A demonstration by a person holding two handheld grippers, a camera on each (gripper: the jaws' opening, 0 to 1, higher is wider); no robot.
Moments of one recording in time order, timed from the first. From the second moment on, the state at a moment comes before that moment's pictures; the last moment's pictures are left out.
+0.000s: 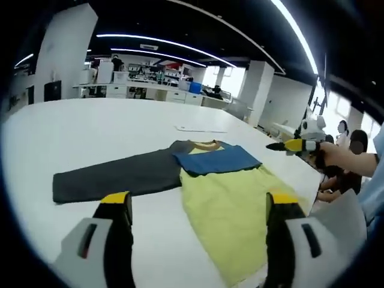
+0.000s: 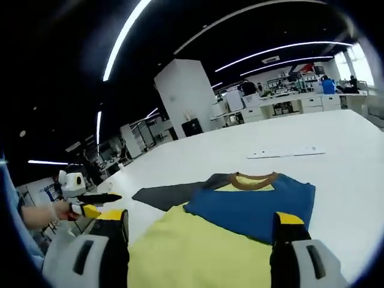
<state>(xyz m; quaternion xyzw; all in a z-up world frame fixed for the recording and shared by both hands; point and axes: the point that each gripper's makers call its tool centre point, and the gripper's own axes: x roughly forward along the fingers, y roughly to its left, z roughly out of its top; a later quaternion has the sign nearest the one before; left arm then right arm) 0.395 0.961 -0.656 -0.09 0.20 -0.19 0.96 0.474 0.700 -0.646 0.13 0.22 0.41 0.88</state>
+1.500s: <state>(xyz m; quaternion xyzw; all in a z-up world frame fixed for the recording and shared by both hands) 0.428 1.193 -0.755 -0.15 0.26 0.21 0.93 0.431 0.622 -0.659 0.13 0.24 0.35 0.89</state>
